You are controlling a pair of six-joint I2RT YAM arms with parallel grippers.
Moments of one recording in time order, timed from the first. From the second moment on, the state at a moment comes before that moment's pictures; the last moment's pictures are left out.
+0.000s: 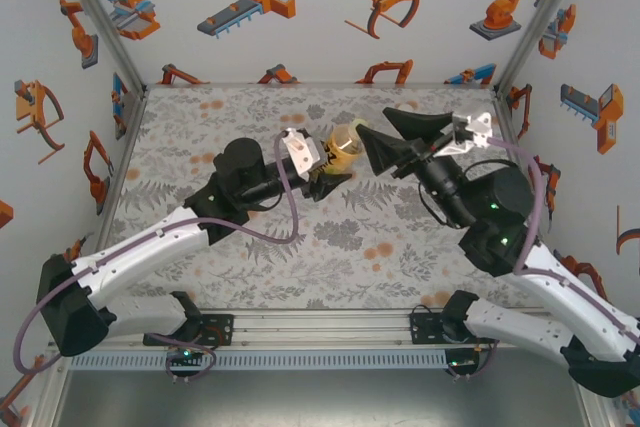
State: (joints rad) left arm -0.92 1.20 1.00 0.23 0.35 0.26; right arm 0.90 0.82 1.06 0.20 0.12 0.09
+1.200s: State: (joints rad) left arm -0.90 1.22 1.00 0.18 1.11 0.19; right arm 0.90 0.86 1.06 0.26 -0.74 0.02
